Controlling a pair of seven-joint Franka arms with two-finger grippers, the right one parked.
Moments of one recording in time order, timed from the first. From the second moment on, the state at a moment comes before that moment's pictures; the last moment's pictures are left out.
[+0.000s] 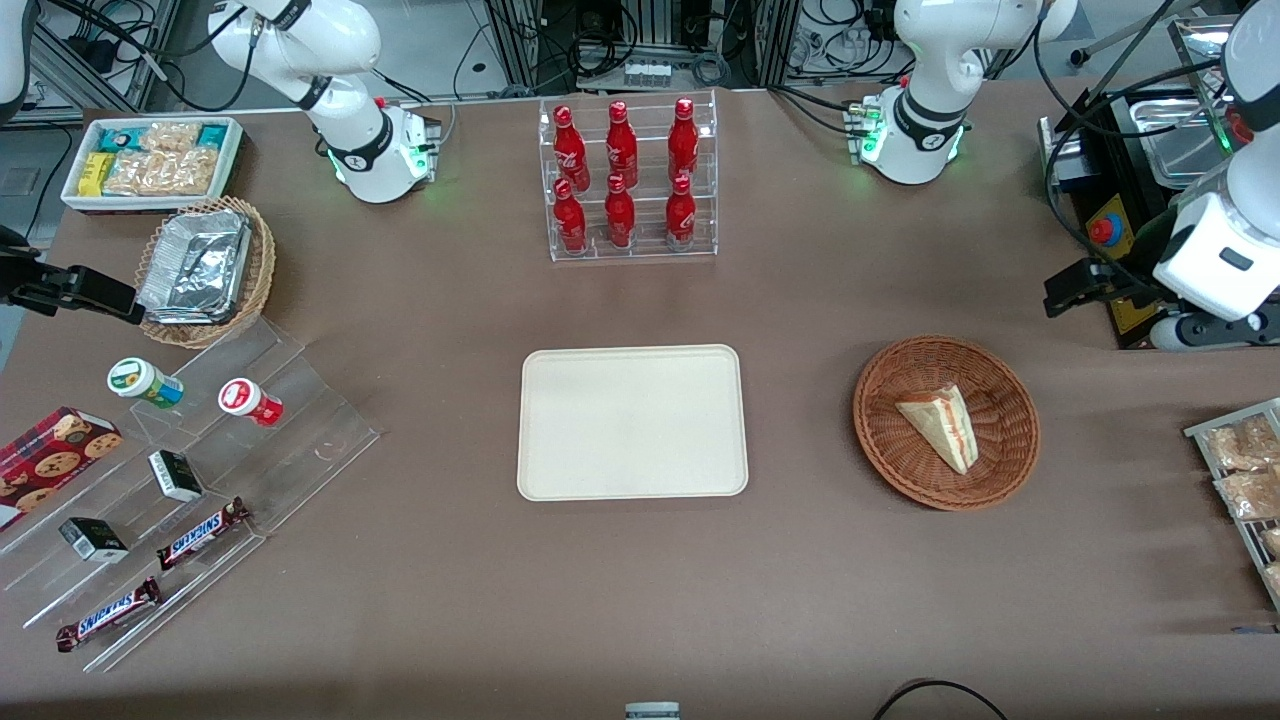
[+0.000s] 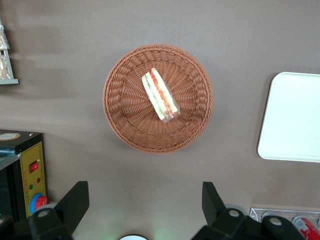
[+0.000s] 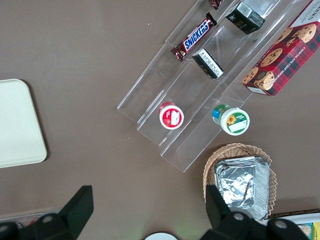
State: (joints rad) arm -0.03 0.04 -0.04 -1.55 -0.01 1.50 -0.16
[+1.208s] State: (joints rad) arm -0.05 0.01 -0.09 -2.11 0.02 2.09 -0.55
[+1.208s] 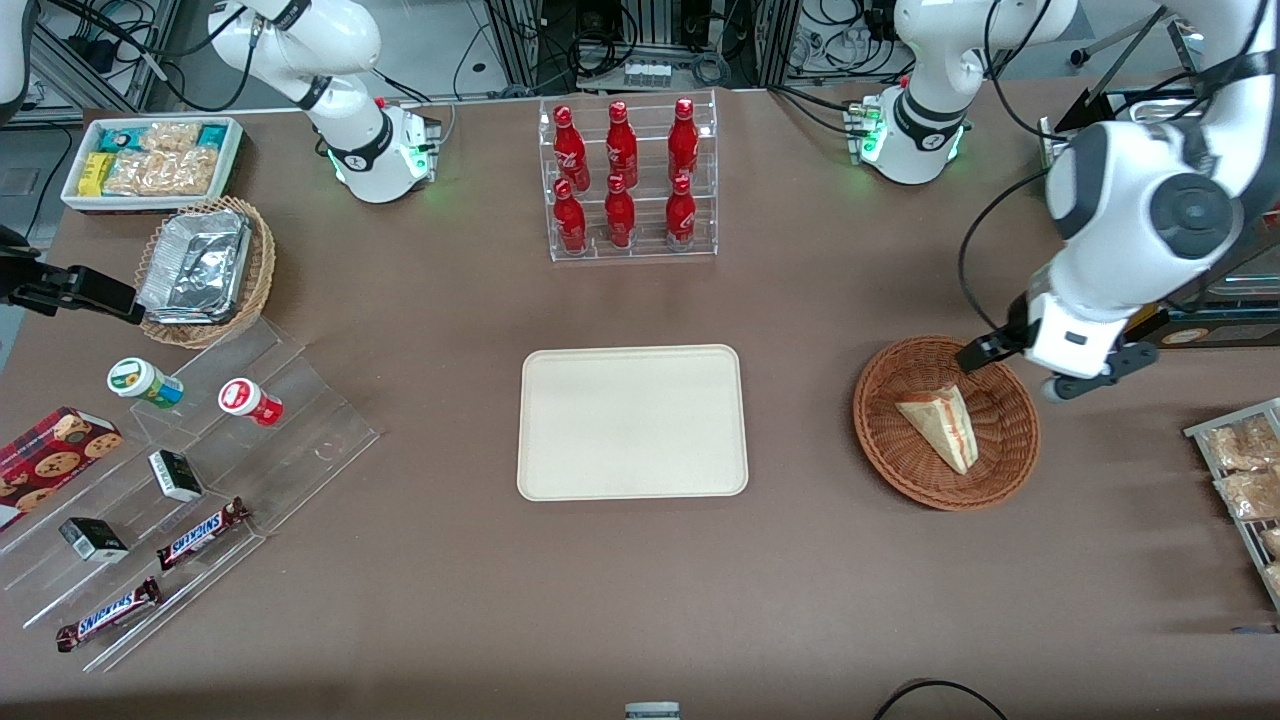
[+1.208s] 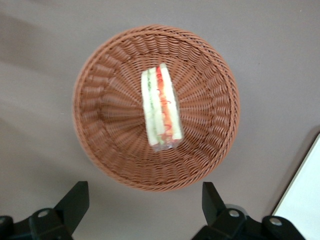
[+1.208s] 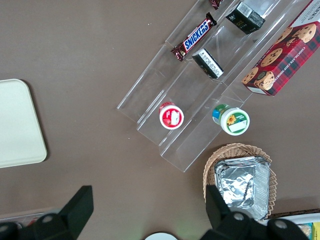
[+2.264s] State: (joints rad) arm -0.04 0.15 -0.09 -2.21 0.02 2.42 -0.62
